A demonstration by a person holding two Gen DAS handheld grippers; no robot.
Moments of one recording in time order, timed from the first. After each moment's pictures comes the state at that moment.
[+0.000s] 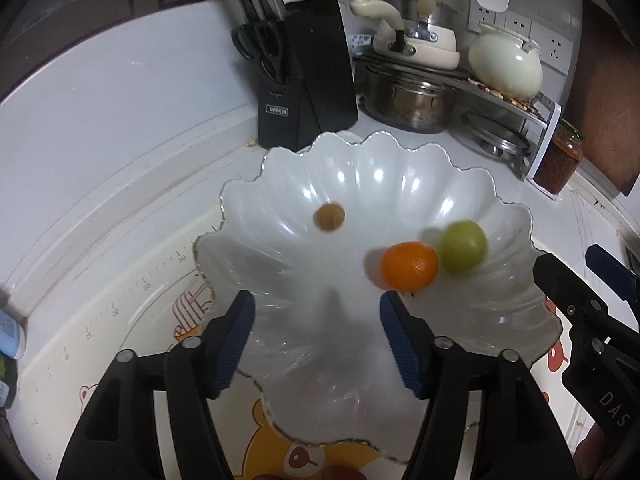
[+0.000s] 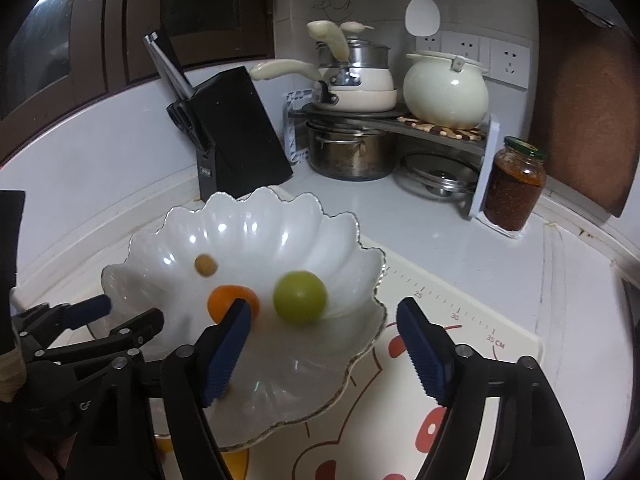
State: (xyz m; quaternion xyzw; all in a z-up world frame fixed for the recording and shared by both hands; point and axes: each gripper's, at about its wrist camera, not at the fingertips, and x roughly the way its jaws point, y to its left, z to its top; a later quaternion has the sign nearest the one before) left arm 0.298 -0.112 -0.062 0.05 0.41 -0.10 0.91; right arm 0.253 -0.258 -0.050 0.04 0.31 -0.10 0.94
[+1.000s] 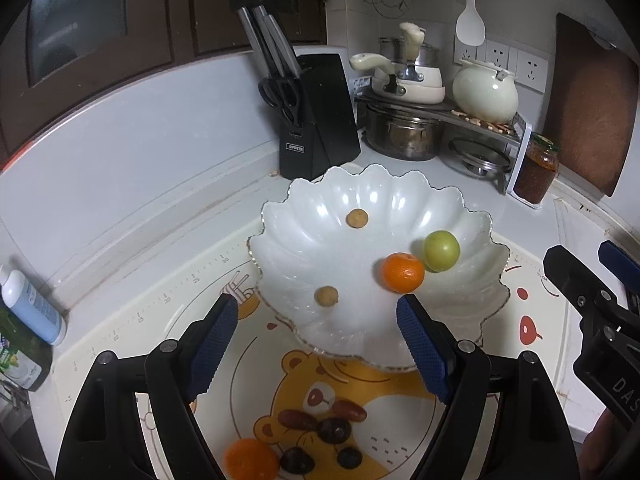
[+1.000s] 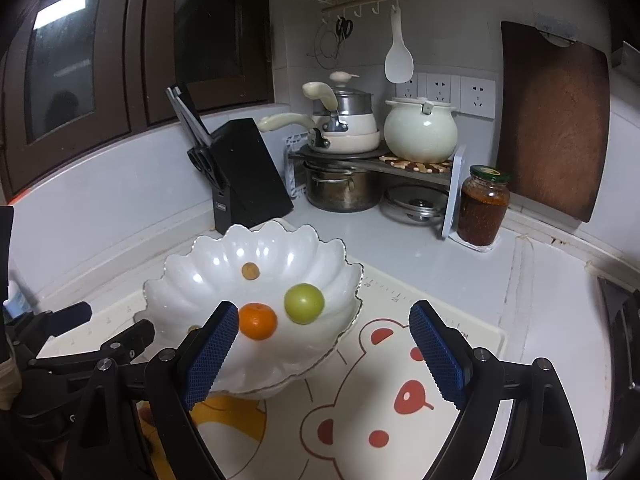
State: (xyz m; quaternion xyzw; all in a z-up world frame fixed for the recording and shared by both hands) left arm 0.224 -0.090 -0.019 0.05 0.35 -0.09 0.93; right arm 0.181 -0.242 -0.009 0.04 0.26 -0.11 0.96
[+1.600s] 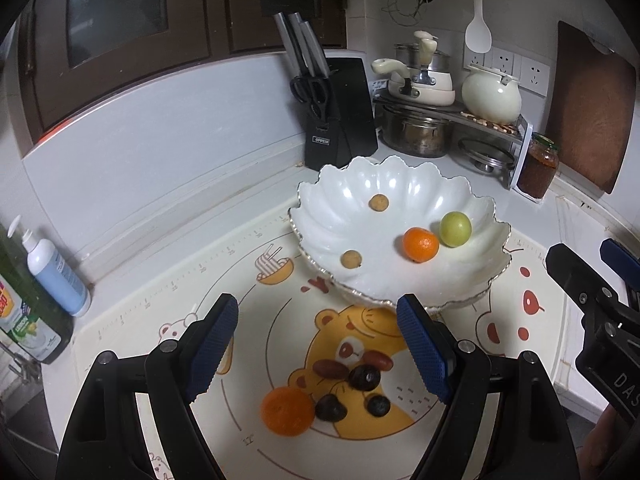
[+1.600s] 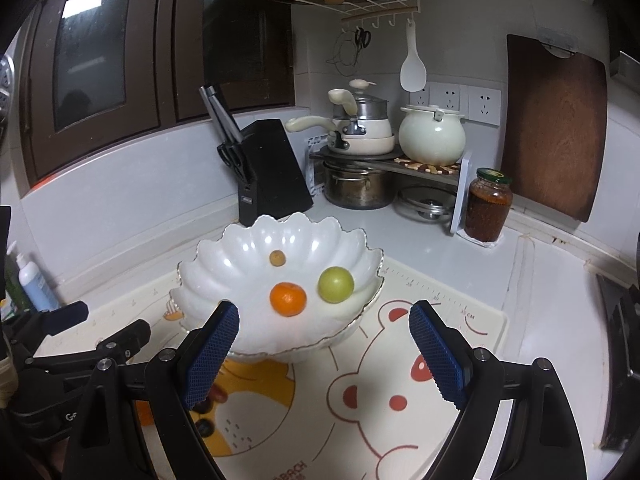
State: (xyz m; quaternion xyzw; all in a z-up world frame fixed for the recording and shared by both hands) left arm 0.178 -0.051 -0.019 0.05 0.35 -0.07 0.93; right arm 0.142 -0.209 -0.009 0.03 0.25 -0.09 0.96
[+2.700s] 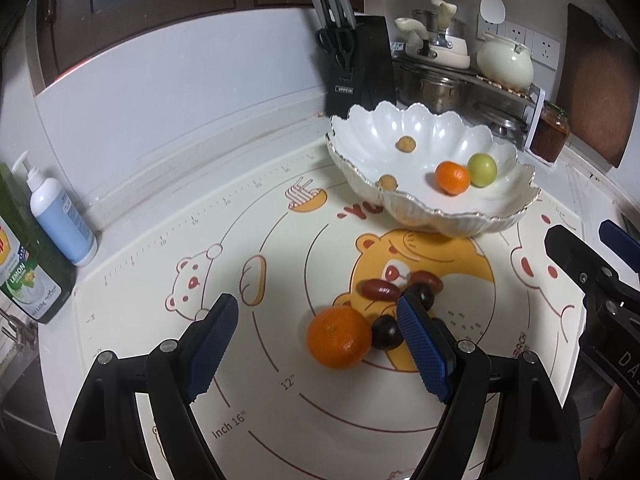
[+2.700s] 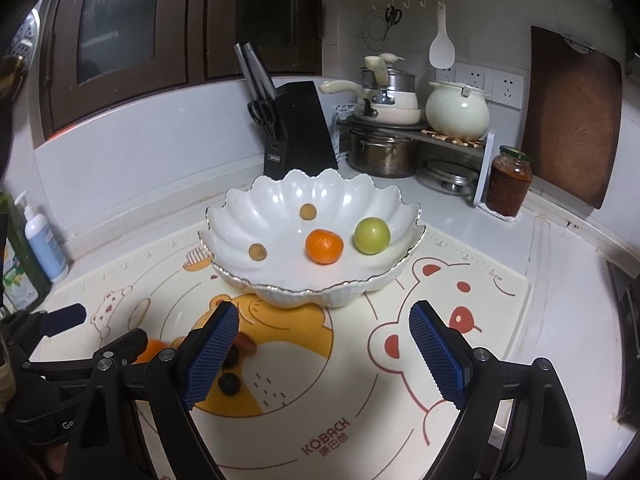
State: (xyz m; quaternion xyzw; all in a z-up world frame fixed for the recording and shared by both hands) left arm 0.155 -0.005 -0.071 0.05 0.40 -0.07 0.91; right arm 0.129 -0.166 -0.049 0.01 0.29 -0.07 0.96
